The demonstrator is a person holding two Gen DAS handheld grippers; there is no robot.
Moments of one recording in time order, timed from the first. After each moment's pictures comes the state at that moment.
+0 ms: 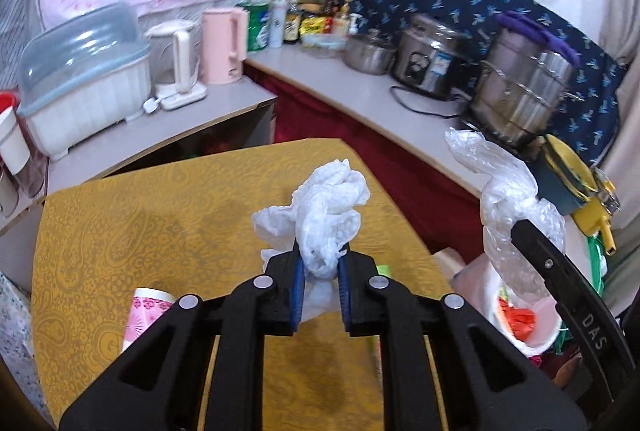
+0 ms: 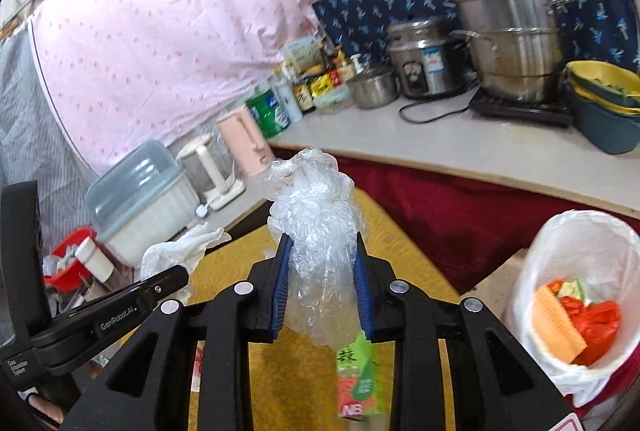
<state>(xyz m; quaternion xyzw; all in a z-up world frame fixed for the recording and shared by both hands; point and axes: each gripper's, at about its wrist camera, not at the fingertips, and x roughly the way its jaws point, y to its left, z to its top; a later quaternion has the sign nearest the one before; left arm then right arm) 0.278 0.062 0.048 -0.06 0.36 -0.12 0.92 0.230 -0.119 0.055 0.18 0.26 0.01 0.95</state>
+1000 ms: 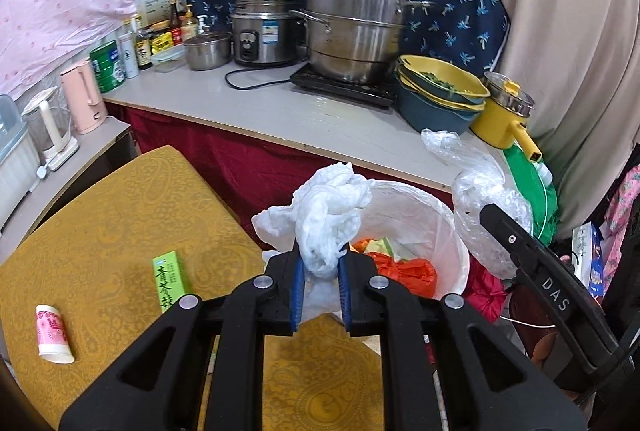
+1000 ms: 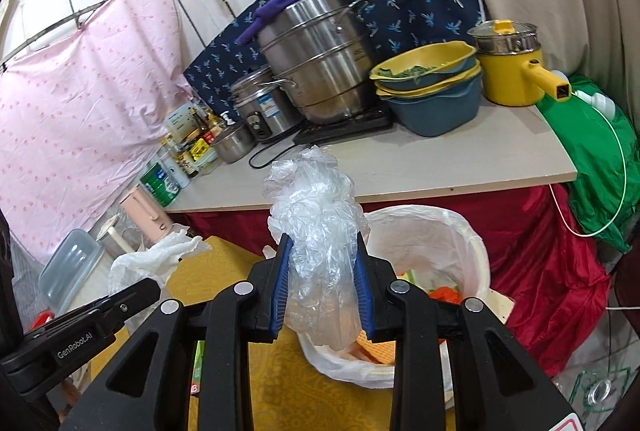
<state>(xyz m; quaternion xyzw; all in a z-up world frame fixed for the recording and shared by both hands) 0.194 -0.164 0.056 0.06 0.36 -0.28 0.89 0.098 -0.326 0.028 0.27 0.22 -0.16 0.92</state>
